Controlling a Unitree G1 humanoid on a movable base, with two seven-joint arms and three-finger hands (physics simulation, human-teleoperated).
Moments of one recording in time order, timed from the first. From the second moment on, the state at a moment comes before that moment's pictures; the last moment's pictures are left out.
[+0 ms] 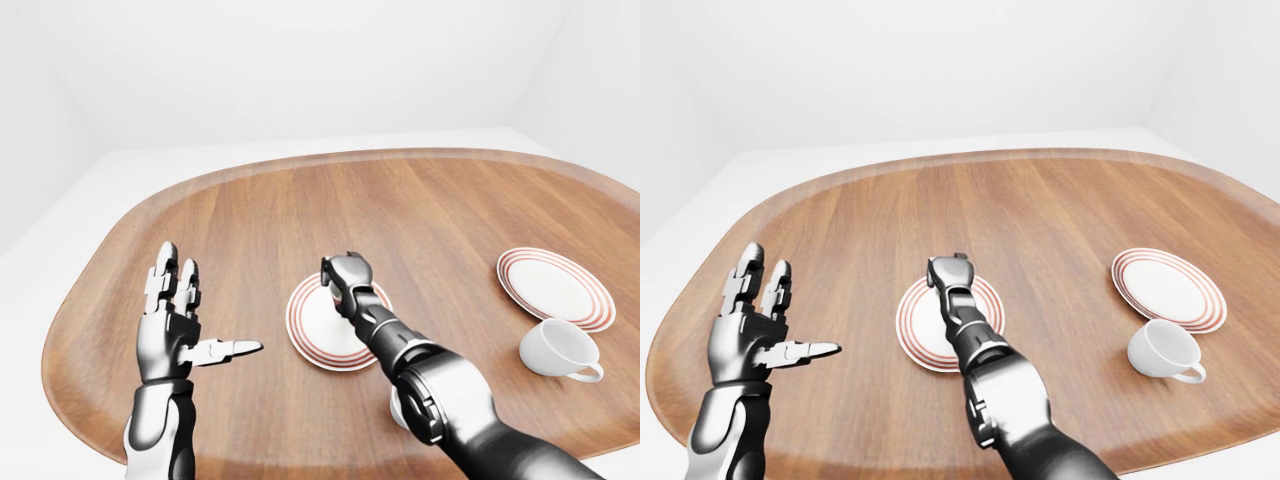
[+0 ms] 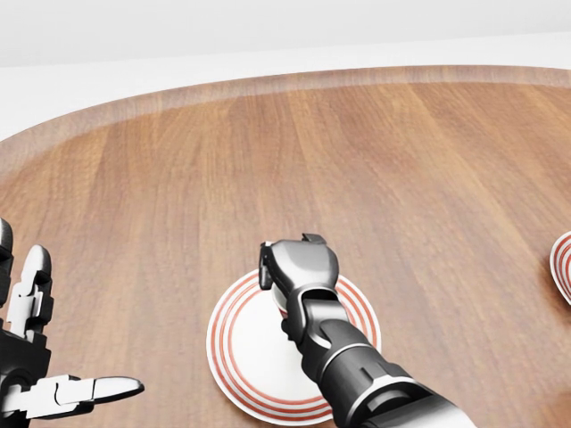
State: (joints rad) left arm 0.21 -0.01 0.23 -0.41 -0.20 -0.01 -0.16; right arm -0.94 0.16 -0.07 1.41 -1.27 0.09 -0.36
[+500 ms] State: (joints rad) left arm 0.20 0.00 0.24 -0.40 -0.21 -0.01 -0.16; right arm -0.94 0.16 -0.12 1.40 -1.13 0.03 -0.24
